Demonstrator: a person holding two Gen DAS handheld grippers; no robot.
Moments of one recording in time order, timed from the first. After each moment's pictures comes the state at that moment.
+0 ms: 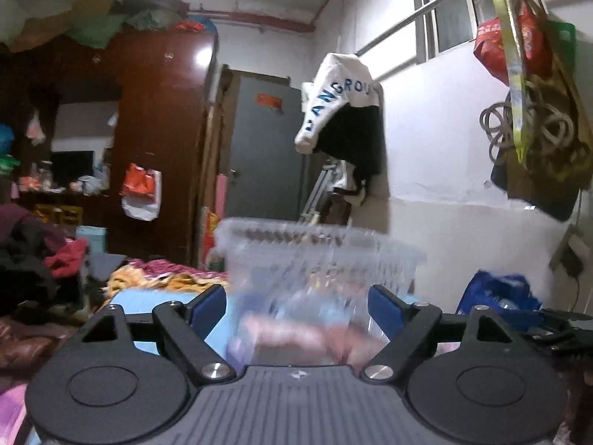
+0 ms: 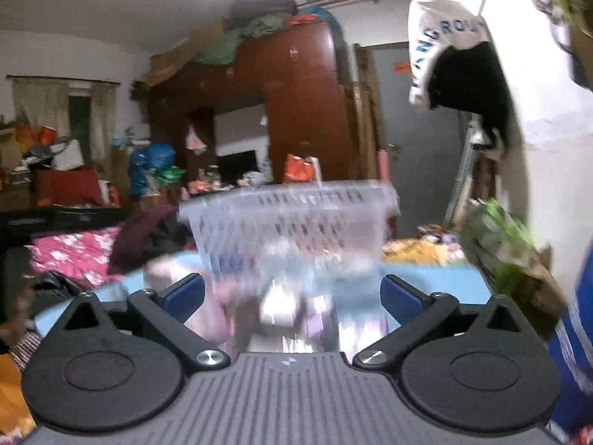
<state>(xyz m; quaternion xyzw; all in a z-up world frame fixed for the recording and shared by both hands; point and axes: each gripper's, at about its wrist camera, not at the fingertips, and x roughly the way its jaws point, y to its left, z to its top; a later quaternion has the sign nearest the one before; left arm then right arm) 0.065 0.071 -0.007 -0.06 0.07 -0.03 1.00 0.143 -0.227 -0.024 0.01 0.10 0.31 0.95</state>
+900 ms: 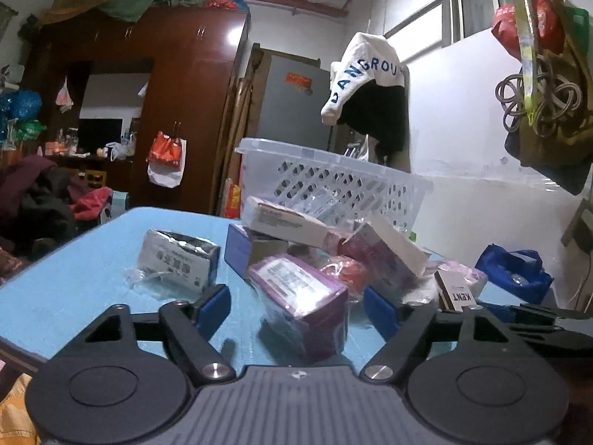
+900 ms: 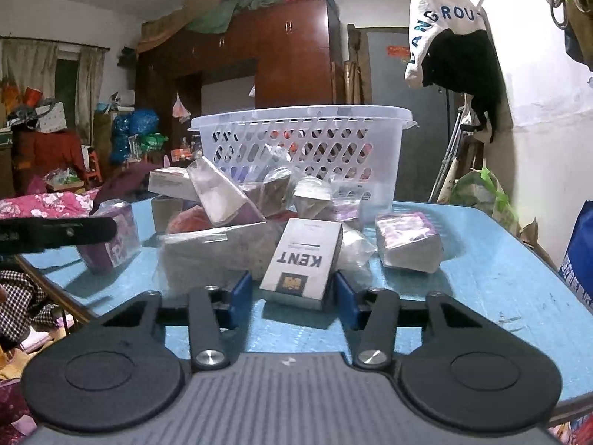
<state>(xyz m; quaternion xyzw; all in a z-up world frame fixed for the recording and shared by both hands) 0.052 0.046 -0.076 -0.09 0.10 0.00 0.99 0.122 -0.190 -0.073 -0.03 0.12 0.27 0.95</state>
